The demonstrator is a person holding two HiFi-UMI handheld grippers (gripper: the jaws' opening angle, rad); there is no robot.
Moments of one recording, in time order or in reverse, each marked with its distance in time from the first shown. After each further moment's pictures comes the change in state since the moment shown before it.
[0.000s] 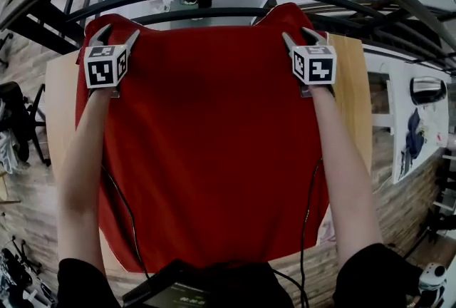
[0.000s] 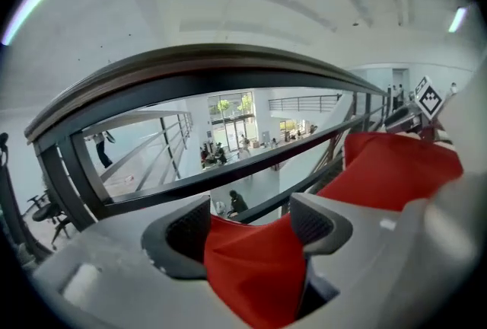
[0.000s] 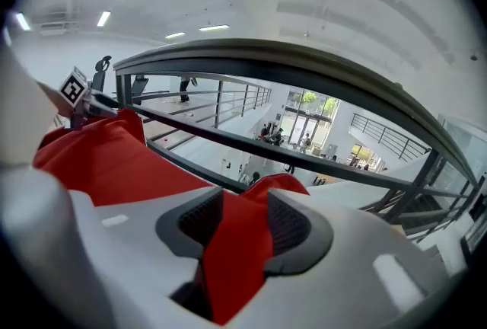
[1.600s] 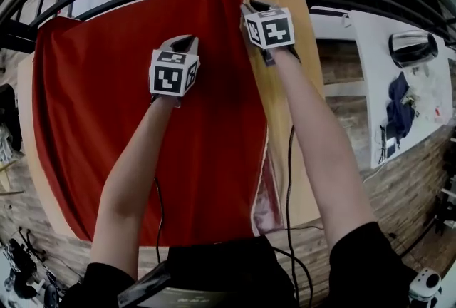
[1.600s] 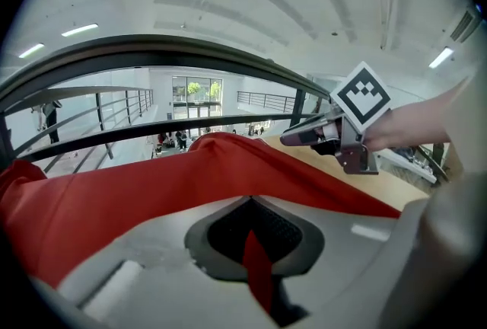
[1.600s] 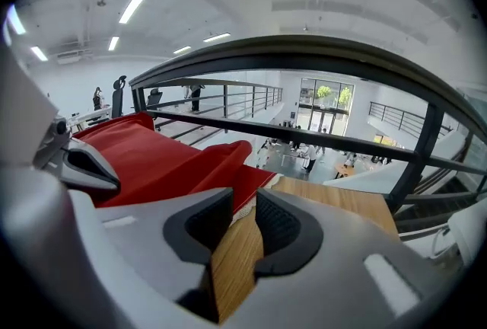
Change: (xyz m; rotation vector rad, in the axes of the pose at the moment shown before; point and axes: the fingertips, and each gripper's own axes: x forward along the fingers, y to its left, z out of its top) left arm 0.028 -0.517 0.027 -0.060 0.086 -0.315; right arm -0.038 -0.150 -0.111 0.043 -0.025 0.182
